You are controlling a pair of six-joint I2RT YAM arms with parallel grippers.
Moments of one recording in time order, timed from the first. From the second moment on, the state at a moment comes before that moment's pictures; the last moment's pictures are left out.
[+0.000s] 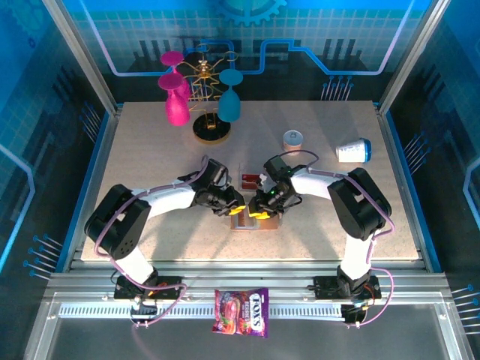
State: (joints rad) left arm -0.56 1.67 0.88 -0.24 0.53 -1.06; right arm 0.55 1.86 1.05 -0.53 -0.66 0.58
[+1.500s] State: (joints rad) left arm -0.58 1.74 0.89 -0.20 0.53 -1.09; right arm 0.53 1.81 1.01 -0.48 -0.69 0.59
